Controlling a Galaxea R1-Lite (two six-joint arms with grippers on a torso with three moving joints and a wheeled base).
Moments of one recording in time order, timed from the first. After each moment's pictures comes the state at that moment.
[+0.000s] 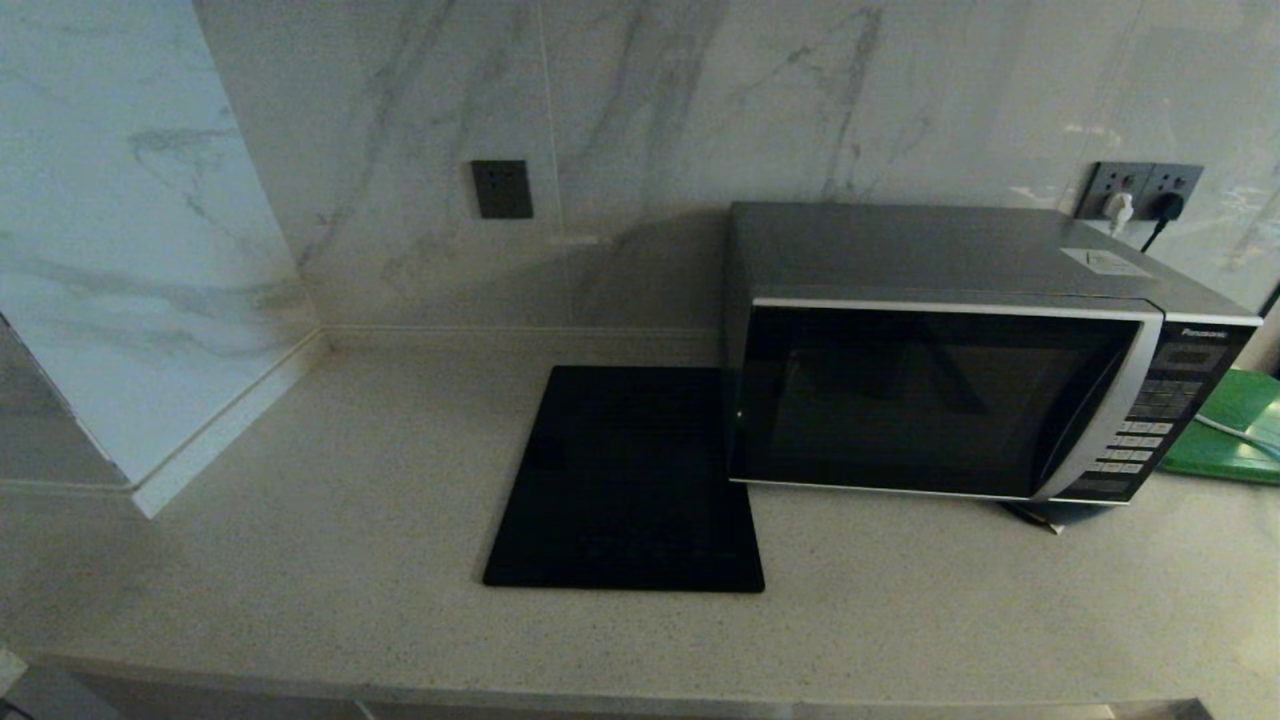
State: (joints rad) left arm 0.00 0.00 0.00 -0.01 0.02 -0.07; right arm 0.00 0.00 0.00 0.00 -0.04 0.13
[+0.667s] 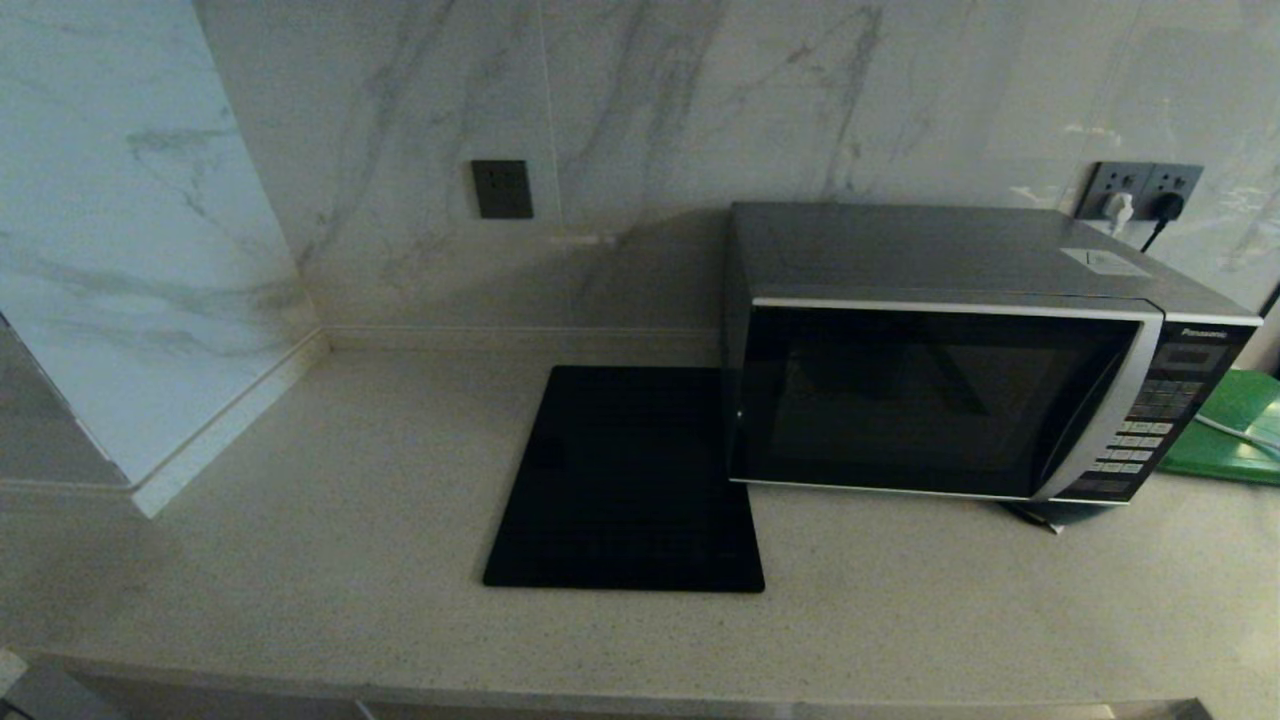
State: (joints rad) left arm 0.00 0.00 0.00 -0.01 0.02 -0.07; right arm 0.00 0.00 0.00 0.00 -0.04 0.13
